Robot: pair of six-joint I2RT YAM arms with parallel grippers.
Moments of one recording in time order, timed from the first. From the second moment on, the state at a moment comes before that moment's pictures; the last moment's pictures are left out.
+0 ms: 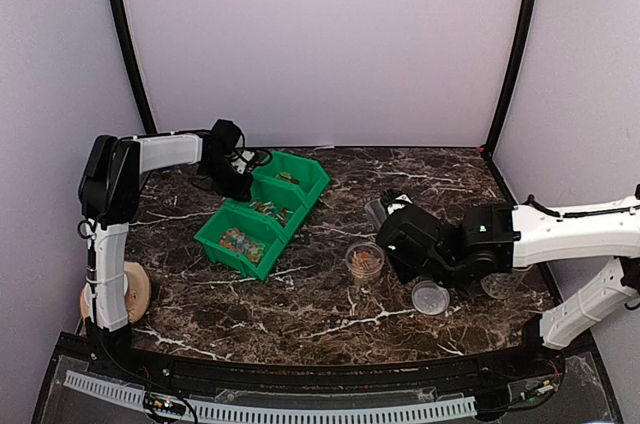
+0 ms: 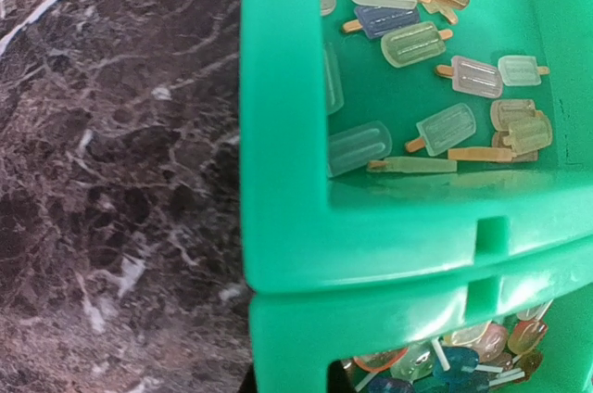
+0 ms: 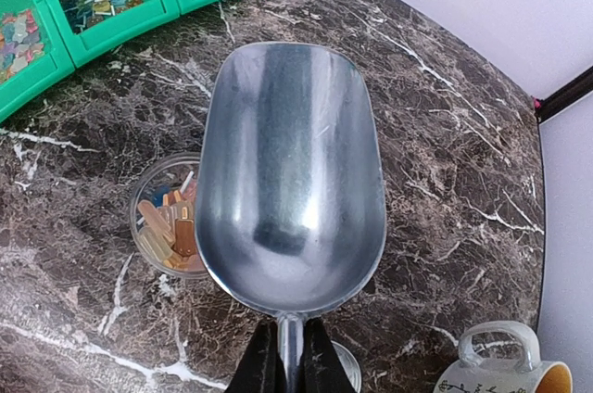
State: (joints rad) left arm -0.32 2.17 1.70 -0.67 0.15 0.05; right arm 1.24 1.35 1.01 -0.71 0.75 0.51
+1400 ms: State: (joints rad) left arm -0.06 2.28 1.88 -0.66 -0.03 -0.02; right arm 0.78 1.52 1.02 -0.38 0.64 0.31
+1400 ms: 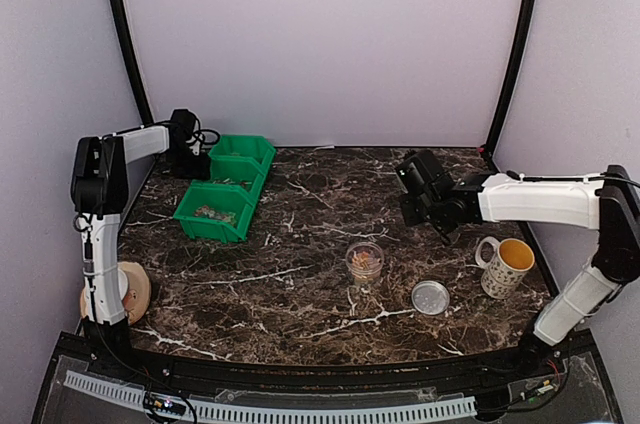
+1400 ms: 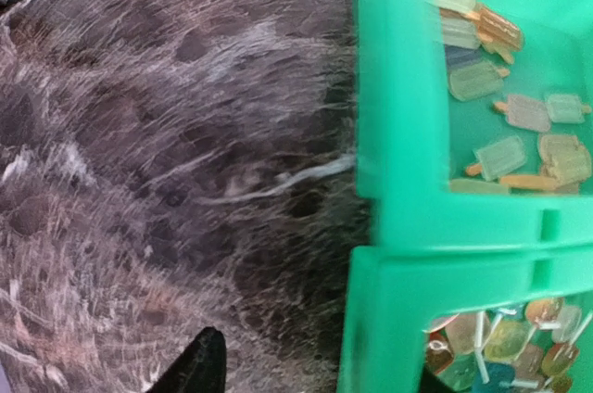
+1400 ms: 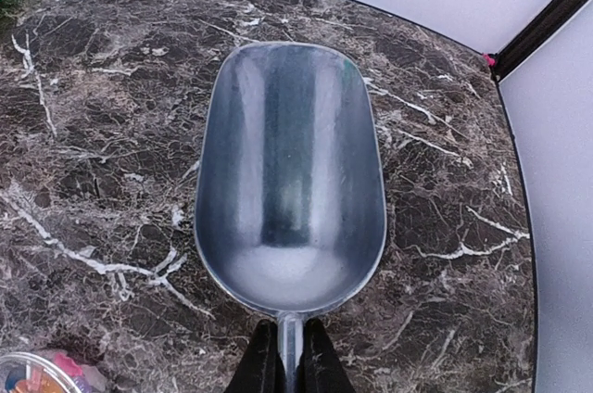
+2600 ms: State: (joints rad) left arm -0.64 1.73 1.23 -0.52 -0.17 -0.11; right arm 0.47 2.04 1.40 -0.28 0.28 0.10
